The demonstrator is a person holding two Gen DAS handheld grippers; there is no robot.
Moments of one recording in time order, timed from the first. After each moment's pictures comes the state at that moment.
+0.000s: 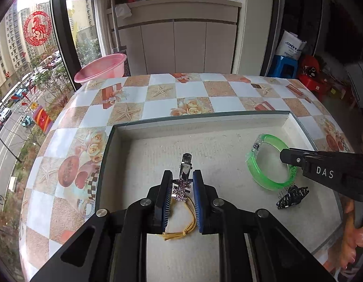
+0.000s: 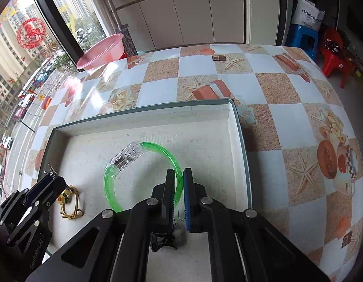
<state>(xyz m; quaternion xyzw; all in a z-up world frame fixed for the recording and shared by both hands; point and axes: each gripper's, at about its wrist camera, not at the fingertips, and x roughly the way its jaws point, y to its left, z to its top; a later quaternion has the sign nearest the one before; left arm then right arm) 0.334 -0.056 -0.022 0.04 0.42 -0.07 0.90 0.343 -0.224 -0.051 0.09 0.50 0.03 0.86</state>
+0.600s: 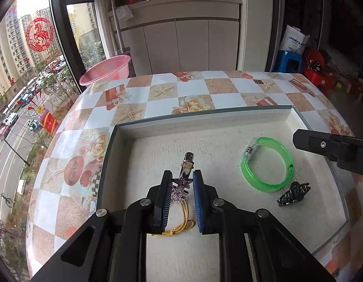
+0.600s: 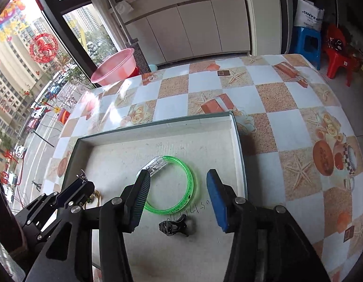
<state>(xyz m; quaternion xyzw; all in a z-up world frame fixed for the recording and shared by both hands) 0.328 -0.067 -0.019 0.07 0.42 -0.05 0.90 0.317 -0.236 -0.017 0.13 0.45 0.06 0.88</state>
